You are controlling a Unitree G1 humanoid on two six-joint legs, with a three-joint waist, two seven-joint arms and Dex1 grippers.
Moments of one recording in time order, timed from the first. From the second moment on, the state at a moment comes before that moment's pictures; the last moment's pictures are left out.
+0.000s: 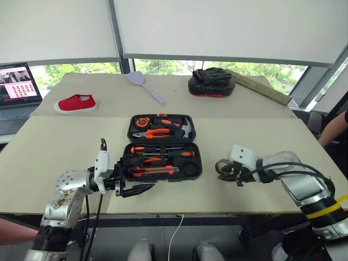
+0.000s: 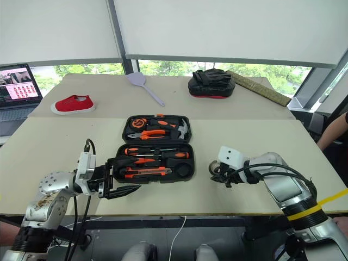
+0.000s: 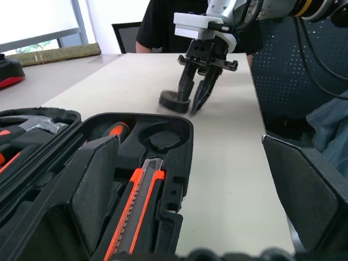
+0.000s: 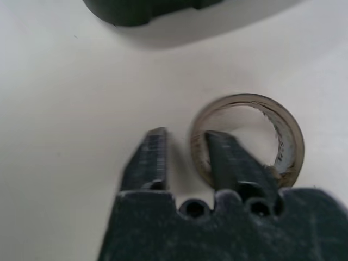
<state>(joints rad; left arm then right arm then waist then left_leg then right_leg) -0.19 0.59 0.06 -0.03 -0.52 0.02 -1.29 -0.49 -0.83 0.30 -0.02 0.07 0.53 1.08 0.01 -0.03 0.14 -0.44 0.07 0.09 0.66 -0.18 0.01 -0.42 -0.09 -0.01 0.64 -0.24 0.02</state>
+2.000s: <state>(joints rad) -0.46 0.57 0.15 0.40 -0.26 0.26 -0.62 -0.90 -0.45 0.34 0.63 -0.07 0.23 0.76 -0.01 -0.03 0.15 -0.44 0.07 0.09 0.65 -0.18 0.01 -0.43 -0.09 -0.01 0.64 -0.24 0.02</state>
